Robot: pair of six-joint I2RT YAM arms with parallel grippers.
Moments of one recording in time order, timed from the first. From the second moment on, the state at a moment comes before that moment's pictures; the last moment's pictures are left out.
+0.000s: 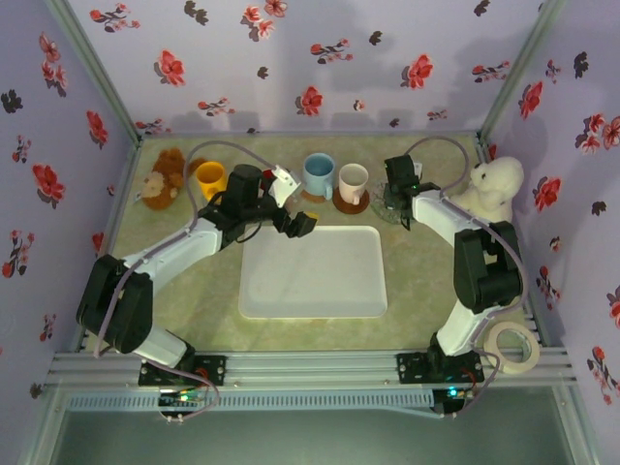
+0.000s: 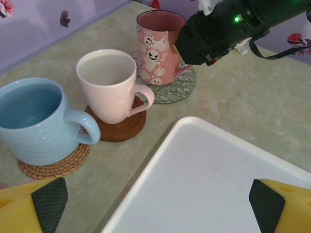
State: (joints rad) left arm -0.58 1.51 1.03 -0.02 0.47 0.17; right arm 0.28 1.73 1.16 -0.38 0.36 0.37
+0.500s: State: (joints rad) left arm -0.58 1.52 1.07 -0.06 0.47 0.17; right arm 0.28 1.74 1.16 -0.38 0.36 0.40
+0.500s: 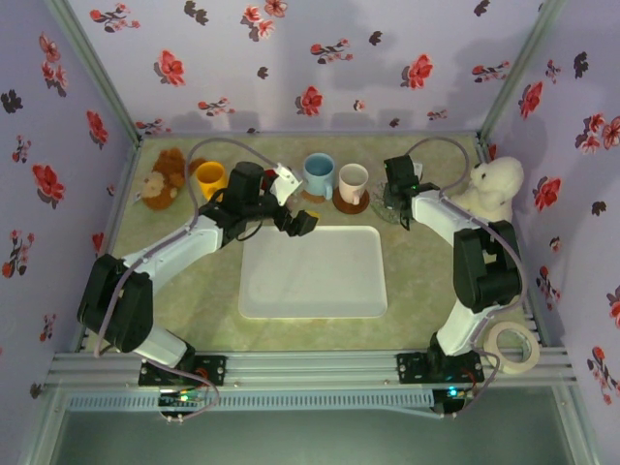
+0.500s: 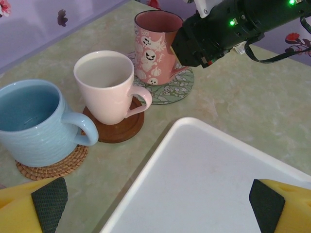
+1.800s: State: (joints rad) left arm -0.61 1.52 1.07 -0.06 0.46 0.17; right arm 0.28 1.65 1.14 -0.48 0.34 0.49
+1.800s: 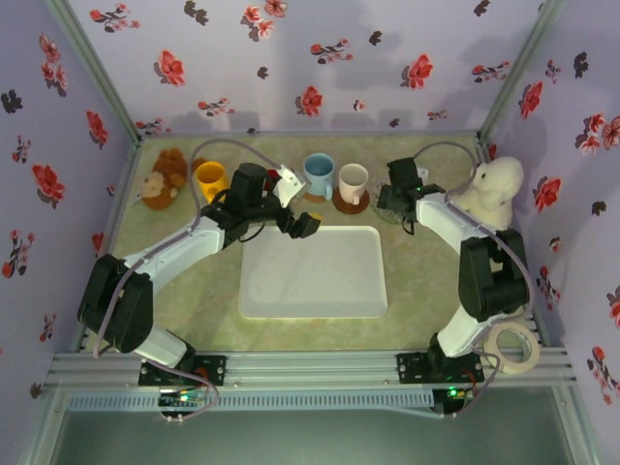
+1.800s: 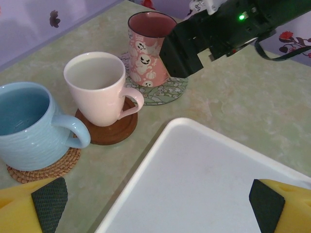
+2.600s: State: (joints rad) left arm -0.62 1.28 1.08 -0.04 -0.15 0.14; right arm 0.28 1.11 0.79 -0.30 0.40 0.34
